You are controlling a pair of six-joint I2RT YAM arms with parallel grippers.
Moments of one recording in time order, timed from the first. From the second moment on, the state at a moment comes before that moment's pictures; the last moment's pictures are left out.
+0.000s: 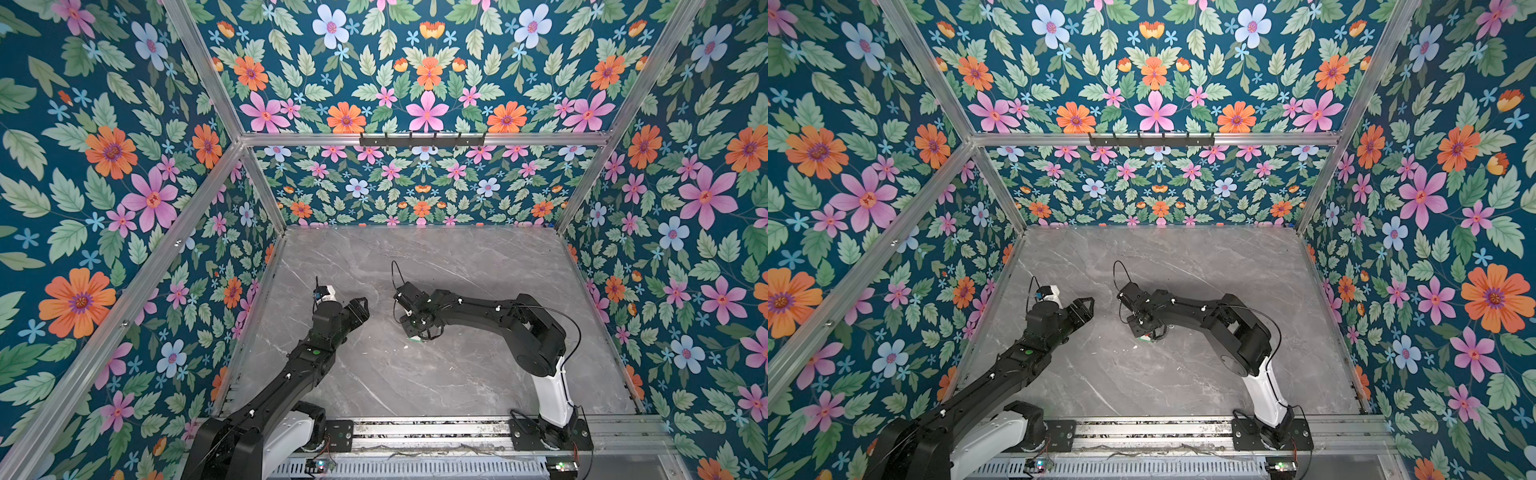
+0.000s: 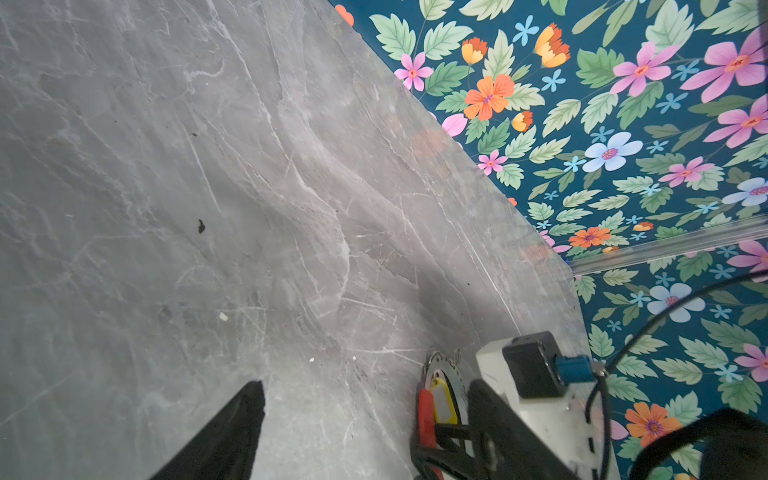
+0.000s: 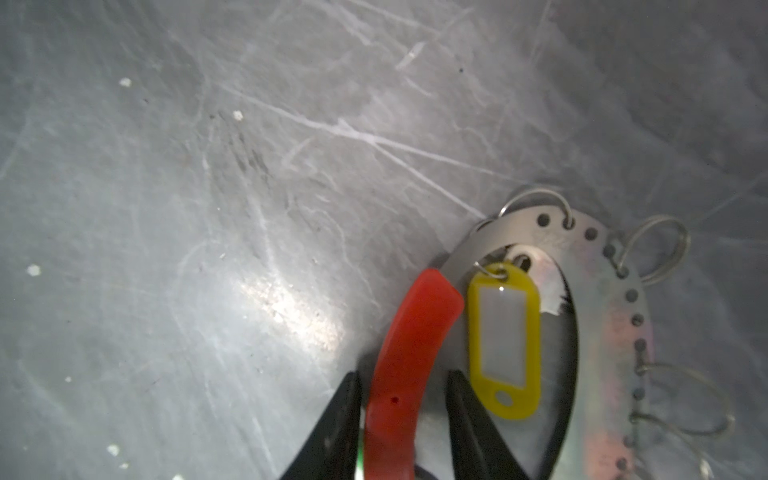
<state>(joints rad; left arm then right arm) -0.35 1.00 0.38 0.15 -0.02 -0.83 0.88 2.07 1.44 -0.57 0.10 0.34</state>
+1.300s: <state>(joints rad) -0.40 1.03 0.41 0.49 0.31 -0.87 0.64 1.40 0.99 -0.17 -0.44 0.38</state>
